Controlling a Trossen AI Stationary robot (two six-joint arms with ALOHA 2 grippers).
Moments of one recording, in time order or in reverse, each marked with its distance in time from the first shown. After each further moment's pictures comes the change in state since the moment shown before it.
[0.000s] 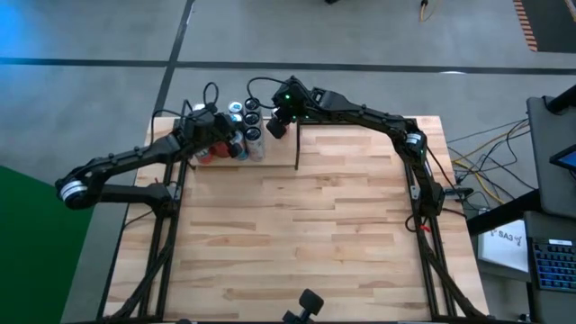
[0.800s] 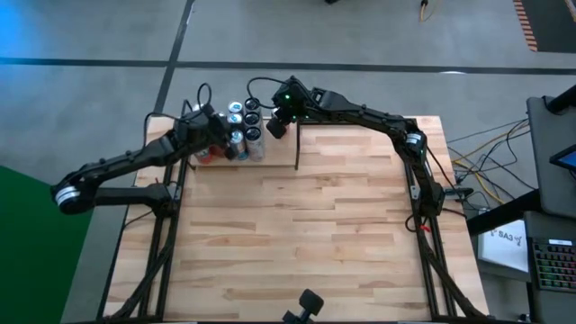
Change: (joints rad) left arm -0.027 -0.087 -0.002 -0.053 0.045 -0.037; right arm 0.000 0.000 -0.001 0.000 0.000 0.003
